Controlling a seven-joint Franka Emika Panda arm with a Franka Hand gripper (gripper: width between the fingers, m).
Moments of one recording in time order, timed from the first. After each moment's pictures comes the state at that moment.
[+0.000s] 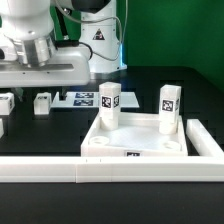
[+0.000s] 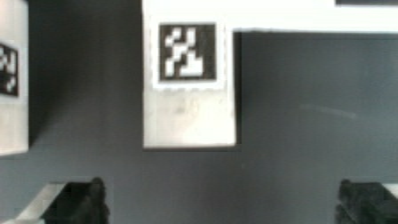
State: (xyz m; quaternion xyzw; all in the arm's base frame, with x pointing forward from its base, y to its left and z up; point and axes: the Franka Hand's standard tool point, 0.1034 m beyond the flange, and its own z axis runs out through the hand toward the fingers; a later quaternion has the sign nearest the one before) arm 0.401 -0.131 0.034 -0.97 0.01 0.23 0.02
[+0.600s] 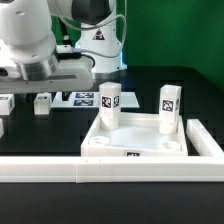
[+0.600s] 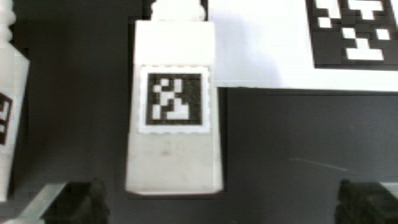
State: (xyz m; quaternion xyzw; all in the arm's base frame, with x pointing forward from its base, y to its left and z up) arm 0.392 -0.138 0.026 -0.95 0.00 0.31 0.02
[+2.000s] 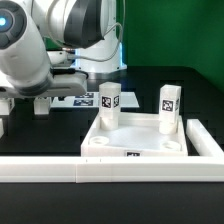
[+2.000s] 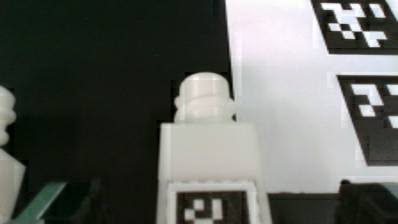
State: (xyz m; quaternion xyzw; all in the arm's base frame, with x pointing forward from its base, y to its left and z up) arm 0.356 -0.141 0.012 -0.91 0.01 0.42 0.03
